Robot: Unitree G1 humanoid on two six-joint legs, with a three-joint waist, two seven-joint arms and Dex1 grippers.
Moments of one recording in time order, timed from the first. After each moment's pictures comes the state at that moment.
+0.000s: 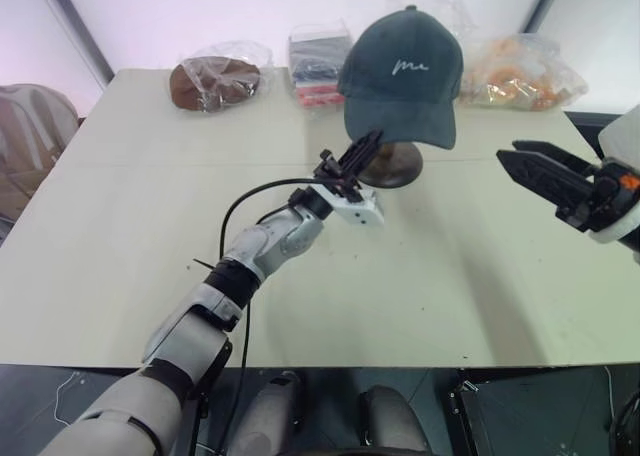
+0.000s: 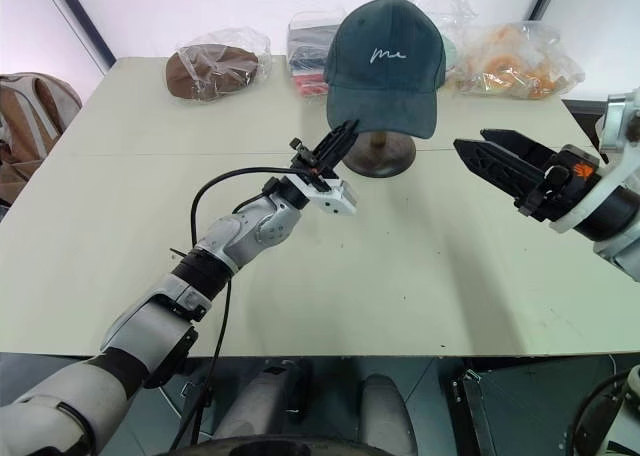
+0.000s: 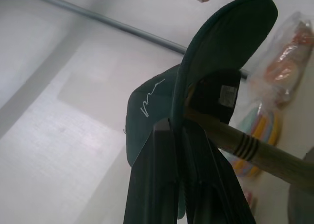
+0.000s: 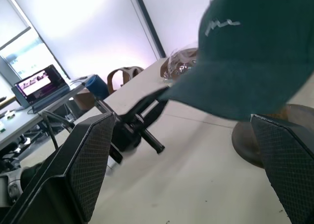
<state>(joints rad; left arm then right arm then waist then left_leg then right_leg) -0.84 0.19 -0.49 0.60 0.84 -0.51 0.42 -0.28 -0.83 -0.71 -0.36 1.38 1.10 0.45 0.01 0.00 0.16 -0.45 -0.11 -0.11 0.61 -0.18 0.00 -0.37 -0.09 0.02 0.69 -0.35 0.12</state>
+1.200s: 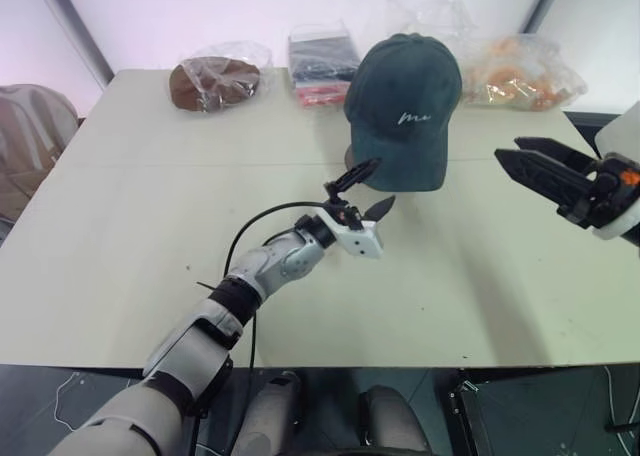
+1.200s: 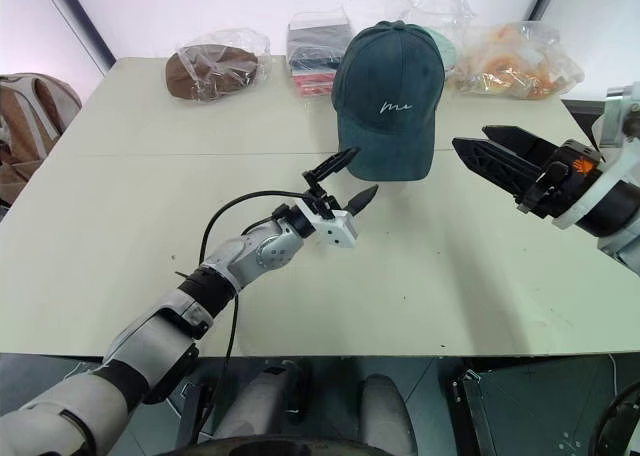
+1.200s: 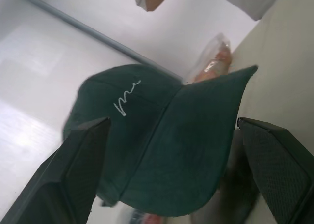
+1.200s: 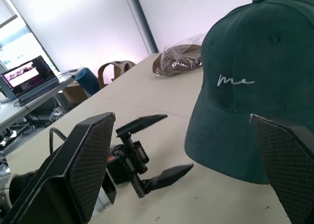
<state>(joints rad) -0.73 0.19 -0.53 0.65 0.66 -0.65 0.18 -0.26 -0.92 -0.65 -0.35 1.38 1.00 0.46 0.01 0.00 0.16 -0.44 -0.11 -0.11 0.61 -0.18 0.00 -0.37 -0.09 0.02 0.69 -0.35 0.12</state>
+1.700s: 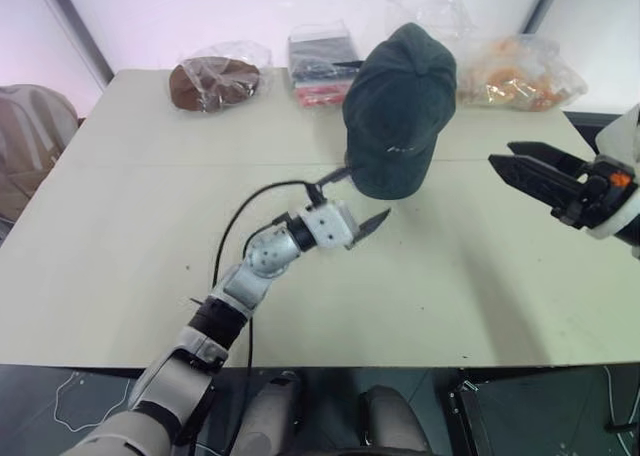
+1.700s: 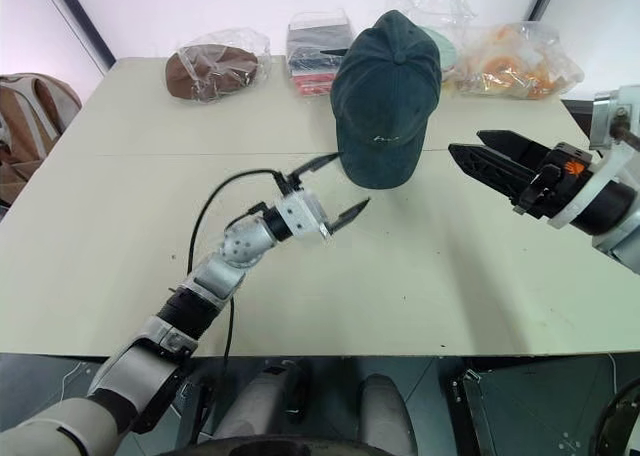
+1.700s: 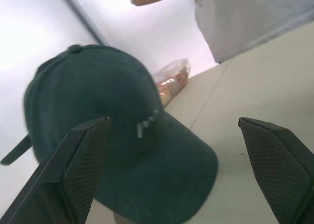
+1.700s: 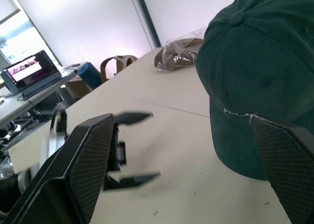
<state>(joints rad) -0.59 0.26 -0.33 0.23 -0.02 -0.36 -0.44 -0.28 -0.95 -0.60 -0.30 1.31 0.99 0.55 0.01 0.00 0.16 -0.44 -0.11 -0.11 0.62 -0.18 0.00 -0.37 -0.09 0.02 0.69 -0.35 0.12</state>
